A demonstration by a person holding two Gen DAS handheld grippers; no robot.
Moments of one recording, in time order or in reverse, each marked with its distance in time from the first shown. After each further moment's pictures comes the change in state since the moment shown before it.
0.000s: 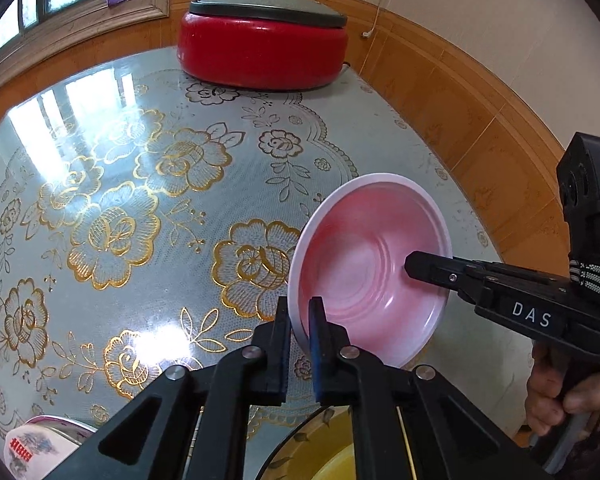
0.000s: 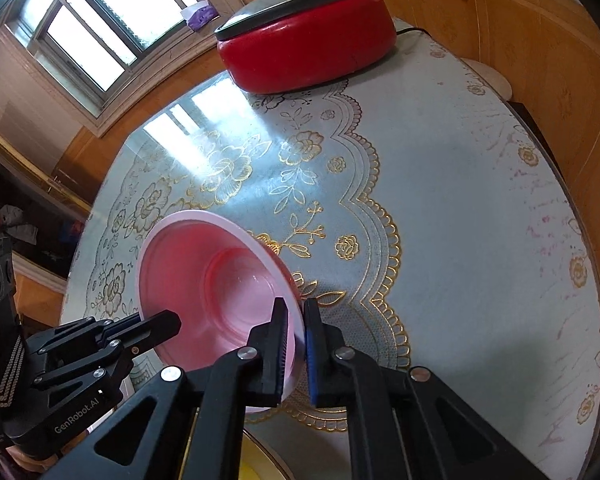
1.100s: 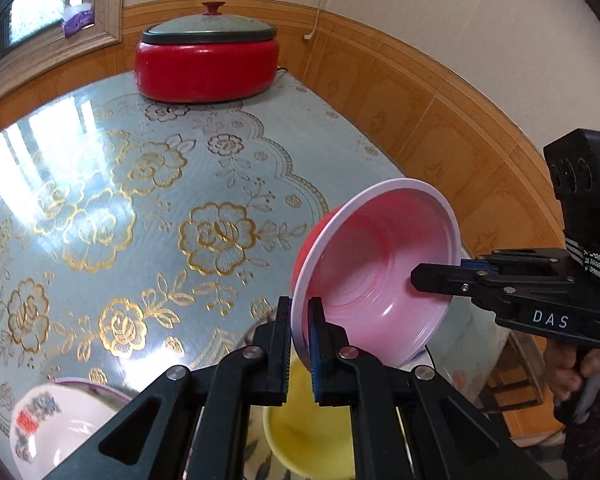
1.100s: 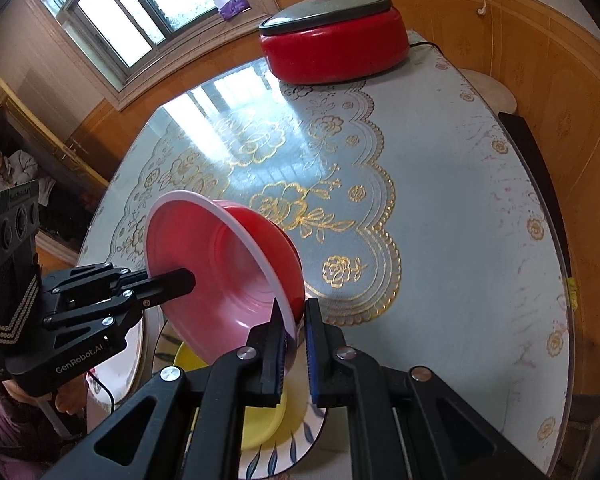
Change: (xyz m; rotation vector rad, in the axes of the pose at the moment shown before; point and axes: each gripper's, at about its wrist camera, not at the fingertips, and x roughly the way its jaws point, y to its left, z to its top) left arm -0.067 -0.024 -0.048 0.144 -0.016 -0.132; right arm -0.075 0.028 -0.063 -0.100 0.028 -0.002
